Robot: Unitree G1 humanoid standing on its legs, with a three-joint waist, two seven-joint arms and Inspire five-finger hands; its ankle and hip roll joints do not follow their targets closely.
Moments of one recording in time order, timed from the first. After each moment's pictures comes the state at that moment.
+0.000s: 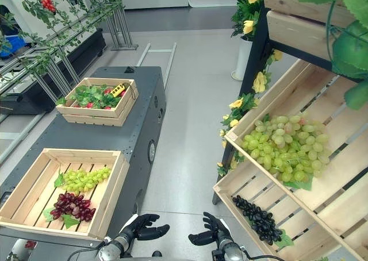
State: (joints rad) left arm -0.01 0.22 -0.54 1.04 -0.04 -0.36 0.06; right arm -0.01 -0.20 0.44 1.09 0.33 -0.25 0.00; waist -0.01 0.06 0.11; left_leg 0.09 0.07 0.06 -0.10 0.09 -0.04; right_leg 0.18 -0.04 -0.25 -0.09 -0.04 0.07
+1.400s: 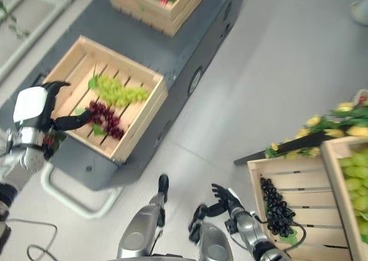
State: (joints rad) left arm -0.58 1.01 -0.49 0.85 0.46 -0.31 0.58; right arm -0.28 -0.38 0.50 1.03 0.29 -0.22 0.03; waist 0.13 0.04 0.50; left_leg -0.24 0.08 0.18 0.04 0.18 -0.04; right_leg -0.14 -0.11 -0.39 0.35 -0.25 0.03
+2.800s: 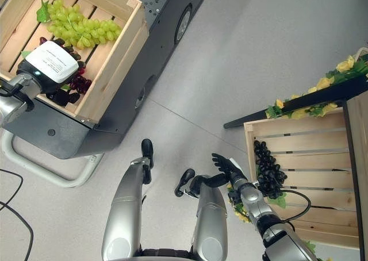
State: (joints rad) left arm -1.05 1.19 -0.86 0.69 1.03 -0.18 0.28; right arm -0.36 -0.47 0.49 0.98 0.33 -0.27 0.07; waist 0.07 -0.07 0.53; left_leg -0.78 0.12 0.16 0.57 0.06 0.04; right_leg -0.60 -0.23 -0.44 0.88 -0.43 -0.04
